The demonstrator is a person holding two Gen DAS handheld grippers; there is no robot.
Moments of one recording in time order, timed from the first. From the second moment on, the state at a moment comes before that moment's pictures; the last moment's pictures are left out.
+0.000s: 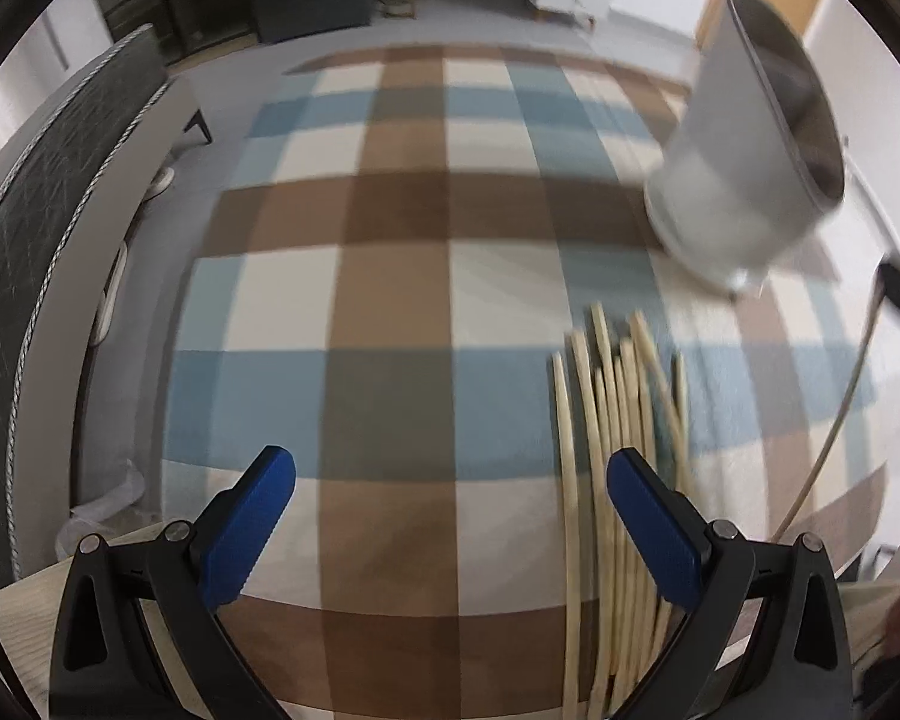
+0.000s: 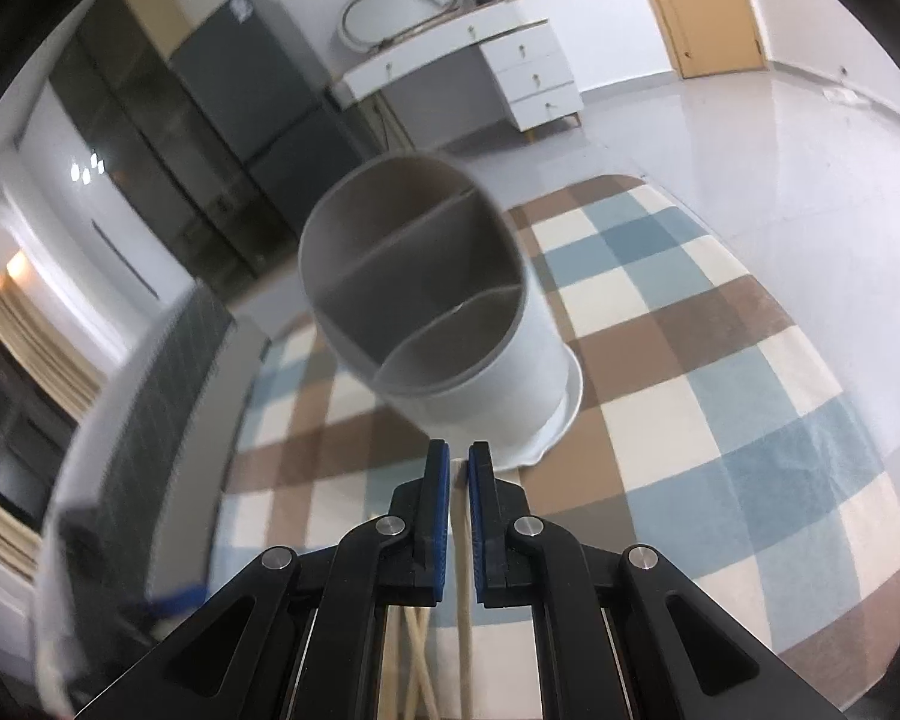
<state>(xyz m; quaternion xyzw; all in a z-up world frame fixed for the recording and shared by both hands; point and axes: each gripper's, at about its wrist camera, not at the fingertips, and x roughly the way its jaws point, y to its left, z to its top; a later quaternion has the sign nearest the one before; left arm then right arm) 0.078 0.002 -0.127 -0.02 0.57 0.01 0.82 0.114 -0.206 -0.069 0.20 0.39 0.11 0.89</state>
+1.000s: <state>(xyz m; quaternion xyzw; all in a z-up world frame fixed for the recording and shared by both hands) 0.096 -0.049 -0.135 -0.01 0.59 -0.01 0.81 0.105 -0.230 -0.056 0.25 0.34 0.13 0.90</state>
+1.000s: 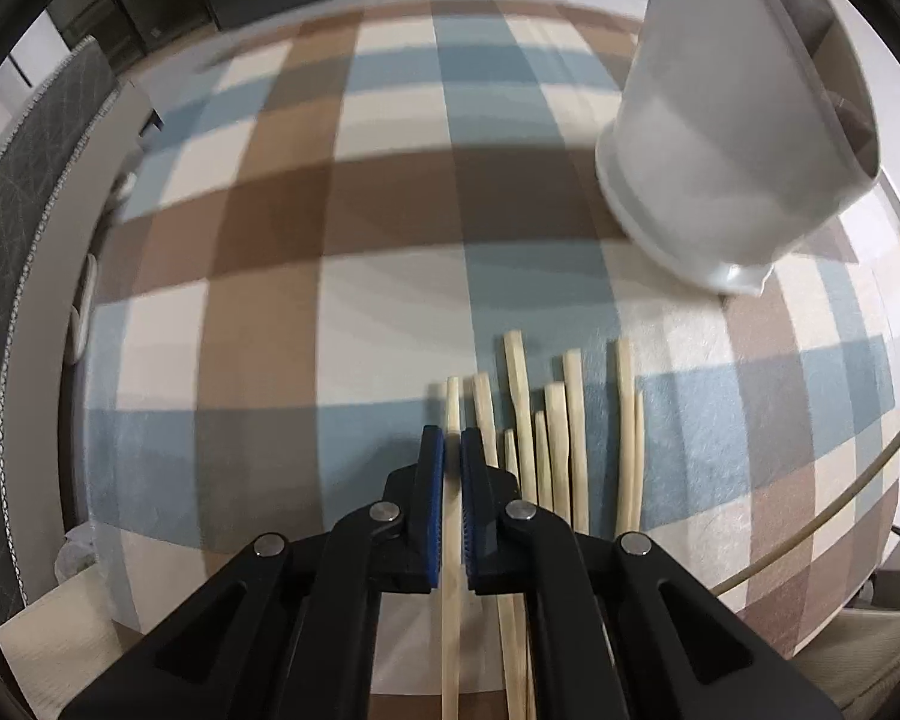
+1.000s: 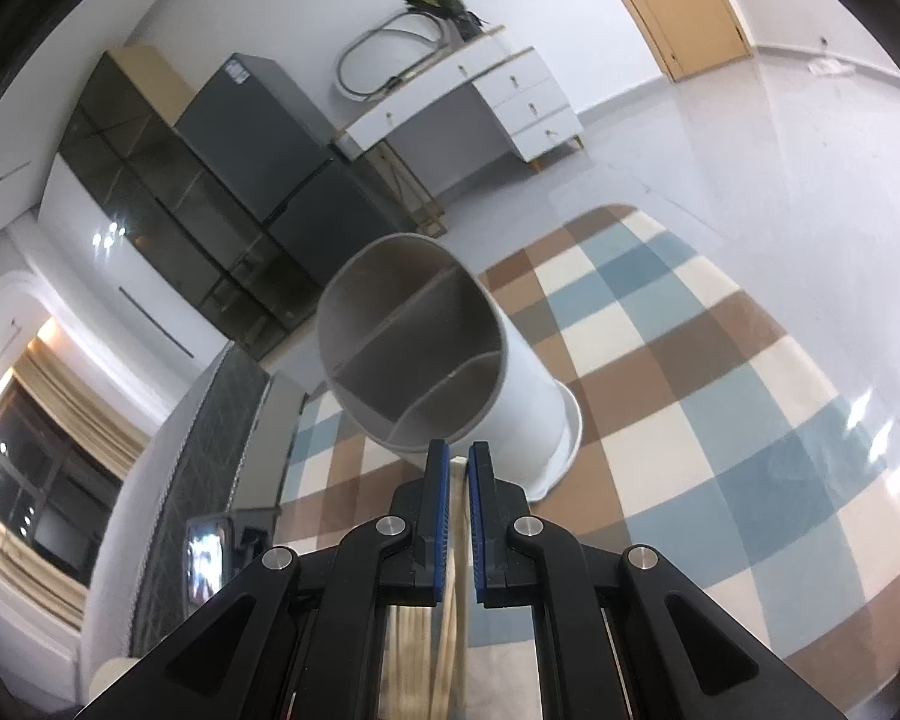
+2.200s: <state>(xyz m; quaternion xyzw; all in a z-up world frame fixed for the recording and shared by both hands) 0.066 -0.050 0.062 -0.06 0.35 -0.16 0.92 0.063 -0.205 0.044 0.11 0.24 0.14 0.95</state>
